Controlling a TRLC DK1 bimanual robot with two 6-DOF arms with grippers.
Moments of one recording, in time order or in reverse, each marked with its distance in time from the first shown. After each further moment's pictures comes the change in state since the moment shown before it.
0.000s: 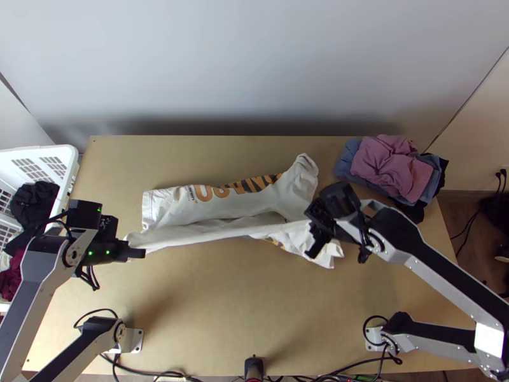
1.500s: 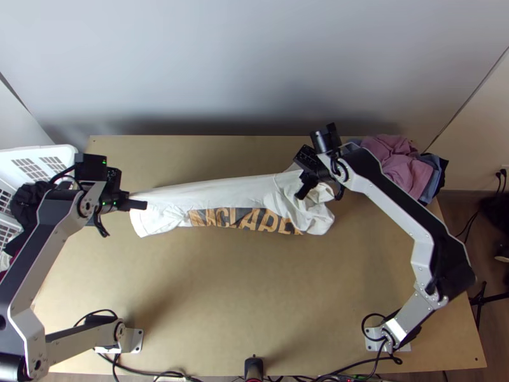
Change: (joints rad) left arm 0.031 0.348 0.231 0.328 -0.172 0.125; right arm -0.240 0.505 0.414 0.109 -0.019 -0.240
